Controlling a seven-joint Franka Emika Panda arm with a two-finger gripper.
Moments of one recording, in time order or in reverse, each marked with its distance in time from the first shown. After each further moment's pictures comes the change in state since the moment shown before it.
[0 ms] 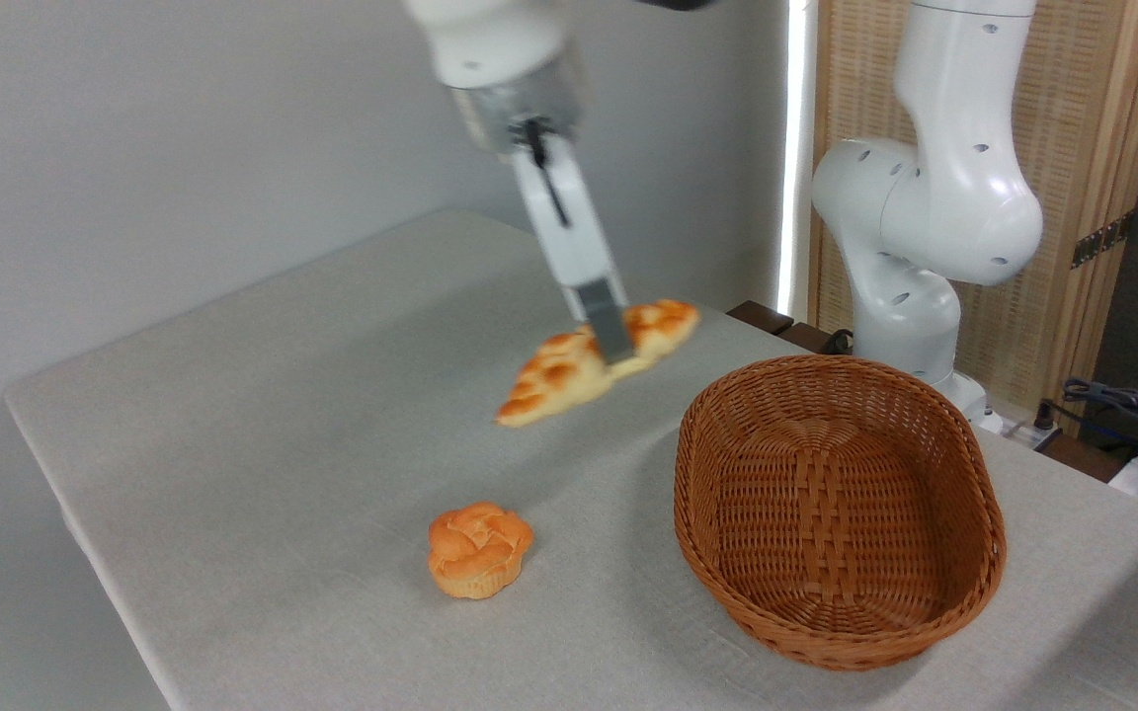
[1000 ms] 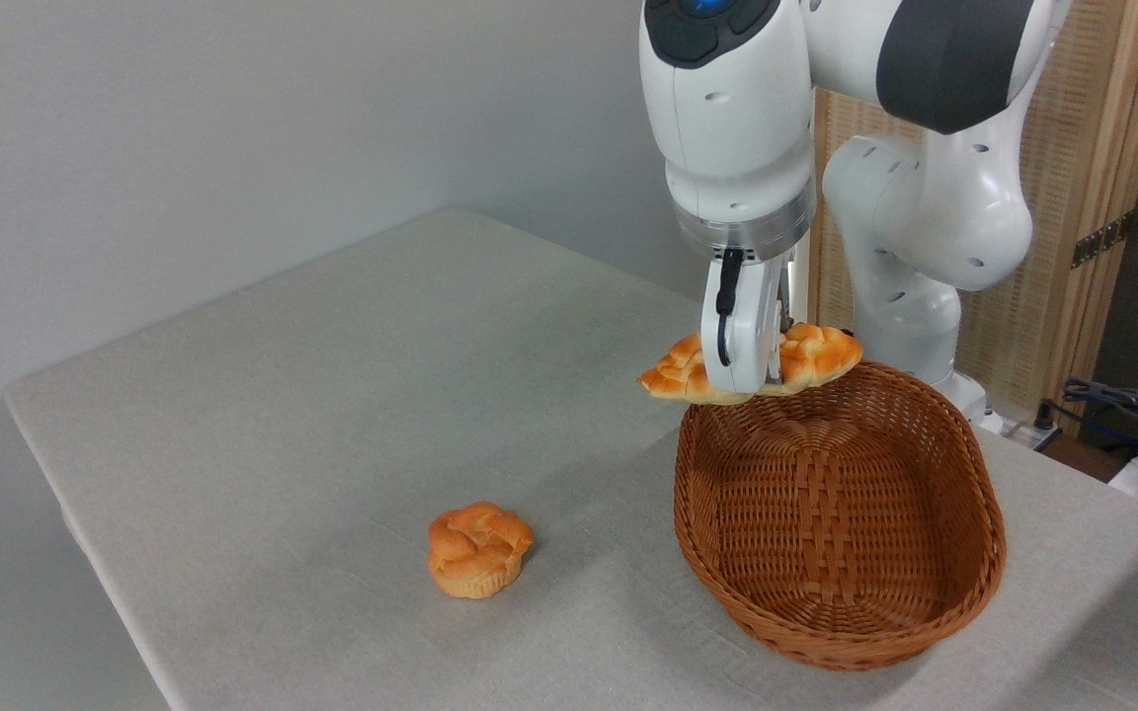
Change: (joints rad) arm -0.187 -0.130 0.421 -0.194 0.000 -0.119 0.595
